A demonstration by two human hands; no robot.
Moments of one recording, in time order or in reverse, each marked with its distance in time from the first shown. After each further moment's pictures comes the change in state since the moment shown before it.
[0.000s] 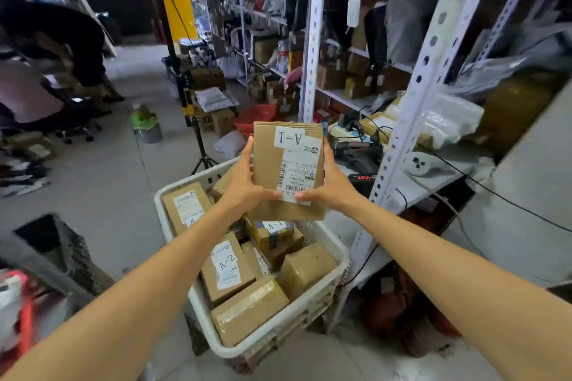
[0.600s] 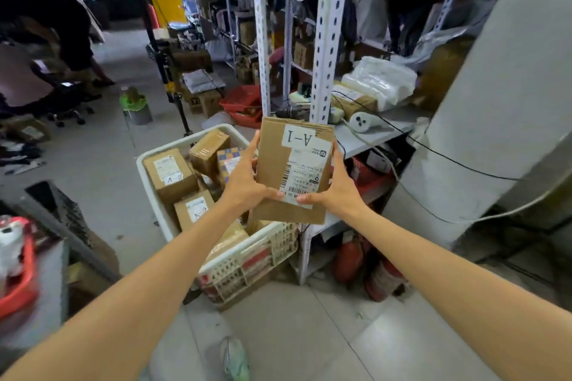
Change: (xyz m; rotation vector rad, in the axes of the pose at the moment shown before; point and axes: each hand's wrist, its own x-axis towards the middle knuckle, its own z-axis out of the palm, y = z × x) left_hand -0.152 0.058 0.118 0.071 -0.011 0.015; right_hand -0.202 0.043 -0.074 0.045 0.128 -0.003
